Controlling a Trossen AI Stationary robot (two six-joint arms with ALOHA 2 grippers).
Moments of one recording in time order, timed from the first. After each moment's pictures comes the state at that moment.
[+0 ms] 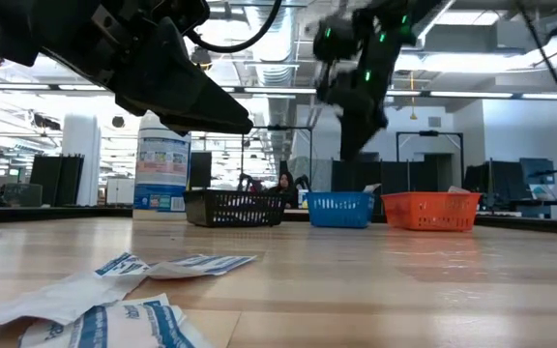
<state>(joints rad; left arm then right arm) -0.48 1.50 0.66 0.54 -0.35 -0.16 -0.32 1.72 1.32 -0.80 0.13 0.09</state>
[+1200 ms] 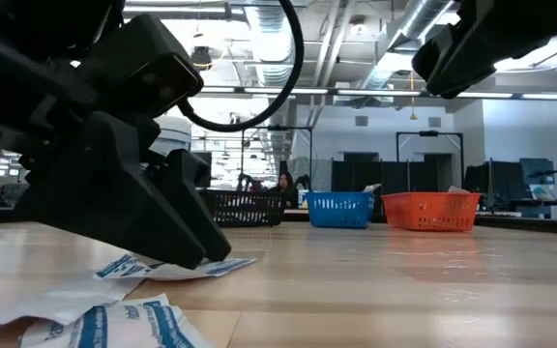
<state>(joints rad) -0.56 1.80 0.73 0.60 -0.23 -0.21 0.43 1.30 0.77 -0.22 0.13 0.28</state>
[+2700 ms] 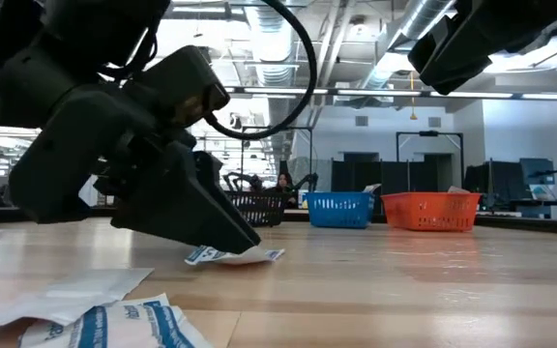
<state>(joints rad) -0.49 1.81 0.73 0.58 -0.33 -0.17 0.43 1.30 0.77 -0.19 0.13 0.28</state>
